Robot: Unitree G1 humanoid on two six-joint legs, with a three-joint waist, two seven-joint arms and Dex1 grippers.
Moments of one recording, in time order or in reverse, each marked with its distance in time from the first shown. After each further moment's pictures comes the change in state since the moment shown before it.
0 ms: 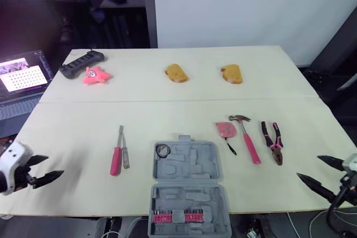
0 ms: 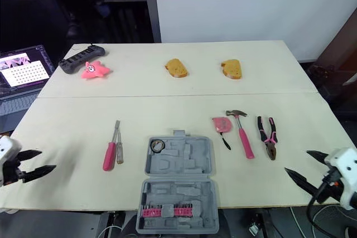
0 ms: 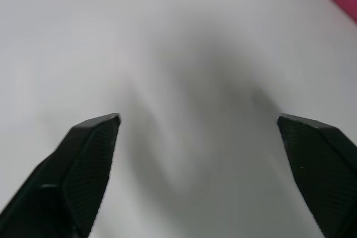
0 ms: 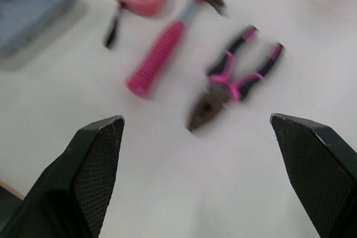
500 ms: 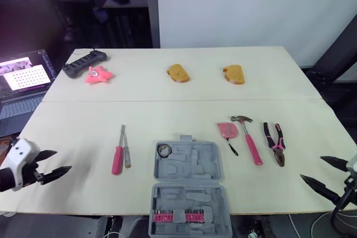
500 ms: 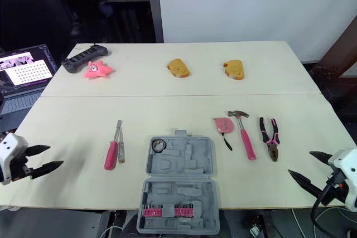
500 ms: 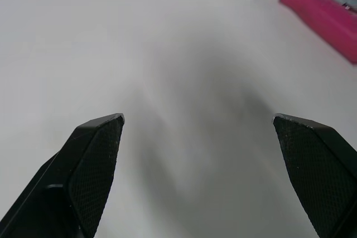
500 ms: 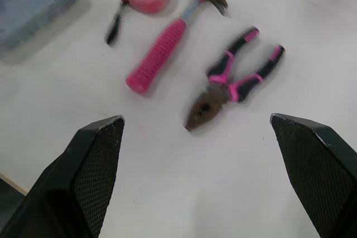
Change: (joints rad) left arm 0.001 -0.088 -0.016 -0.205 -0.014 0.052 0.021; right arm 0.013 0.003 -0.001 -0.123 0.017 0.049 -0.022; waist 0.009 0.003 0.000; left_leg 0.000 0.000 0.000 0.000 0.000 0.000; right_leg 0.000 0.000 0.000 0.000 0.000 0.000
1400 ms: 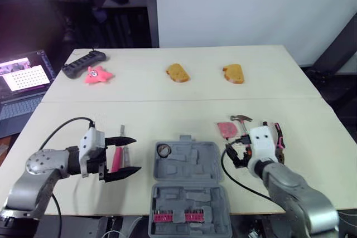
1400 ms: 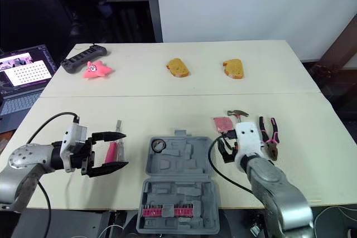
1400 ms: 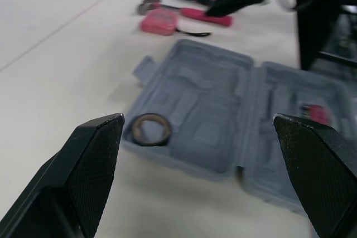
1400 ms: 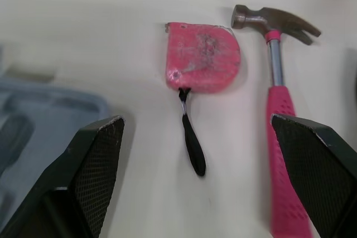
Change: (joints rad) left arm -0.031 -0.157 -0.226 -0.700 -0.226 0.205 -0.095; right arm -0.572 0.473 0.706 -0.308 -0.171 0.830 -1.006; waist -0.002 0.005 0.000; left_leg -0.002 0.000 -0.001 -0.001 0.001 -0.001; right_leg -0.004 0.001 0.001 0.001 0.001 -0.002
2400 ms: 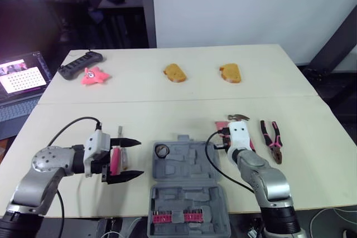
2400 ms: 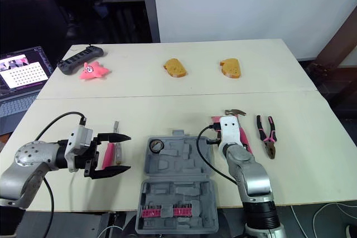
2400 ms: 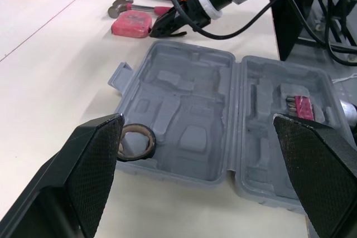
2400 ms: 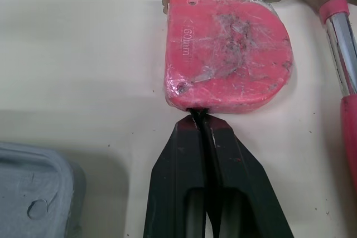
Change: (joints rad) left arm -0.015 0.005 -0.048 0.031 0.046 -0.079 -0.019; right arm -0.132 0.112 0.043 0.376 -0.115 -0.189 0.003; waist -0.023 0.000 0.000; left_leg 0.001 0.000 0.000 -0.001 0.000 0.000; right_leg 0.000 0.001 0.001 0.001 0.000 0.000
